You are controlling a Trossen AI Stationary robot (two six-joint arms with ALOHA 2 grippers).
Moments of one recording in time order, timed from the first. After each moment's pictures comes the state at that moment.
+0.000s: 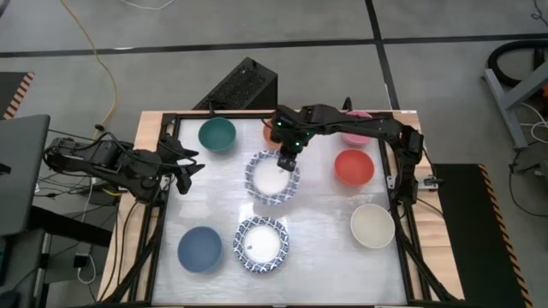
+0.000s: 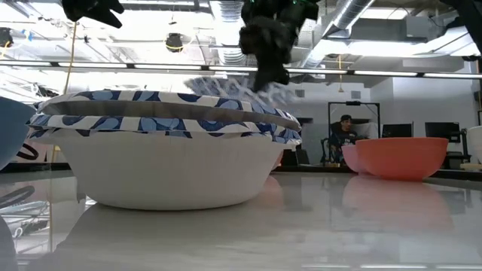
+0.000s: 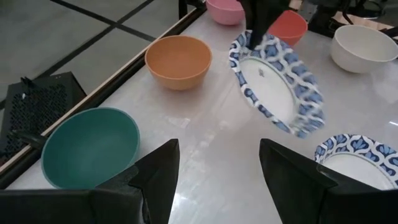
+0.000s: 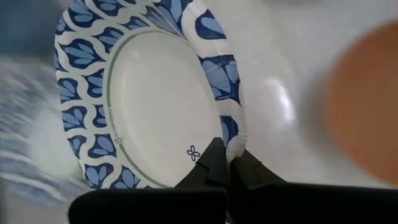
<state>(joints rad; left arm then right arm) -0.25 0.74 1.03 -0.91 -0.61 -0.49 -0.28 1.85 1.77 -0.97 -0.25 0.09</state>
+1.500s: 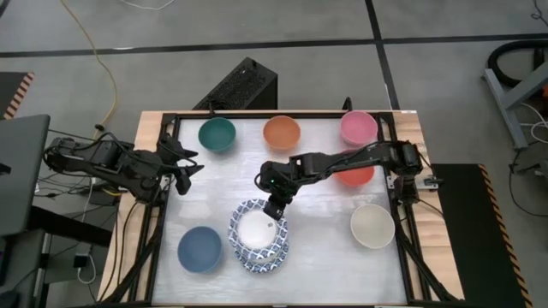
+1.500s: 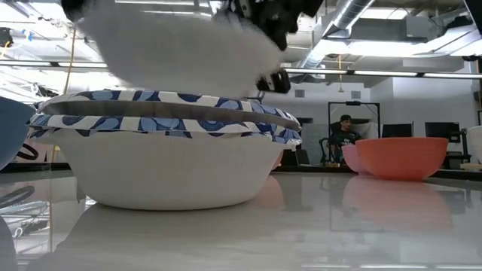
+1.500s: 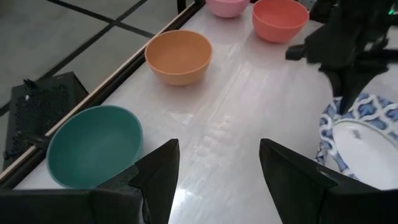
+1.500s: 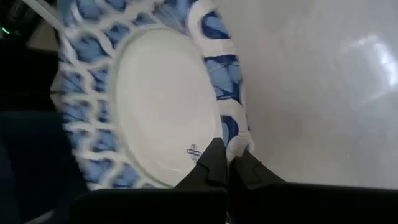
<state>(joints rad) -0.25 0.74 1.03 -0.93 -0.60 -0.46 0.04 1.89 1.57 -0.63 -0.35 0.62</state>
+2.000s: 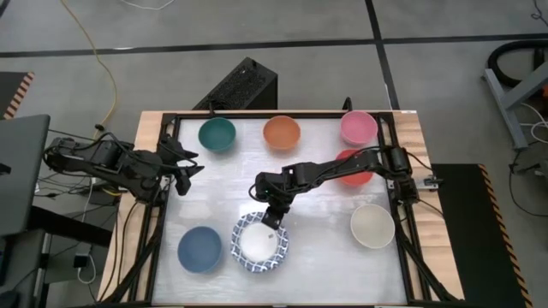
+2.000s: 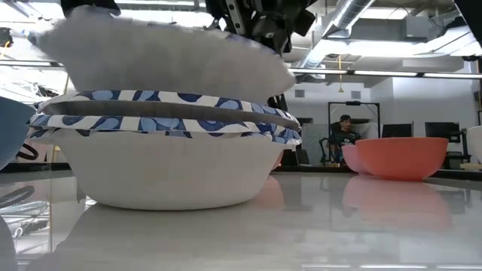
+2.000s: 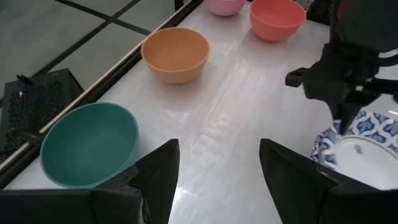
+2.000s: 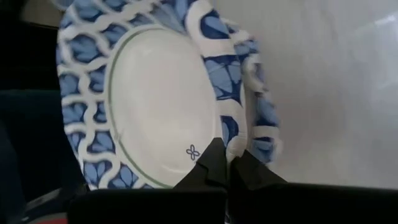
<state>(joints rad) -0.25 0.74 1.03 -0.93 -0.58 -0.48 0.07 1.99 1.57 -0.59 -0.43 0.62</state>
